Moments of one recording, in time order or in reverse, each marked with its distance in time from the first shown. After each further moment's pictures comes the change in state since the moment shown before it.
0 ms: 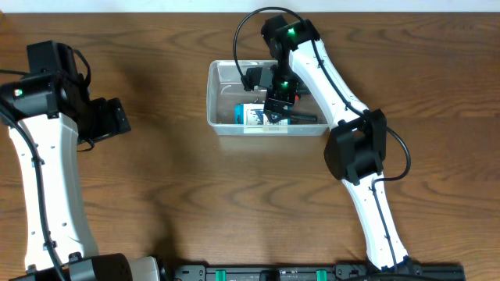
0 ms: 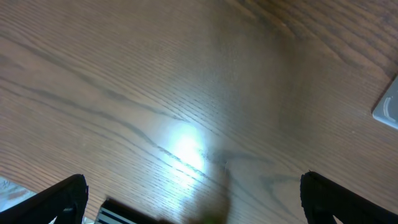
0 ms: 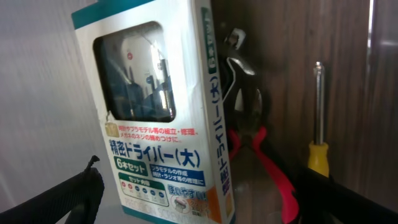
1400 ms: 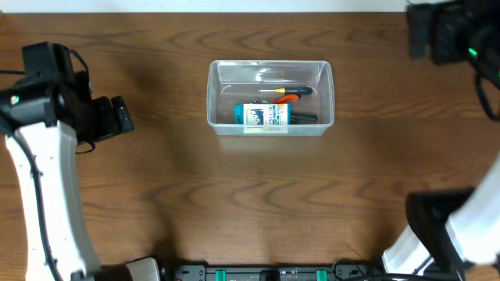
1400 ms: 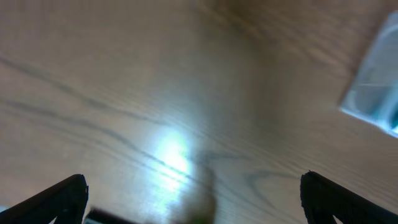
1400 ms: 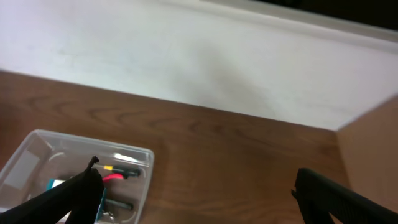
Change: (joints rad) left arm 0.001 -0.061 0.000 0.018 0.090 0.042; right arm -0.341 -0.699 0.557 -0.185 0.272 0.828
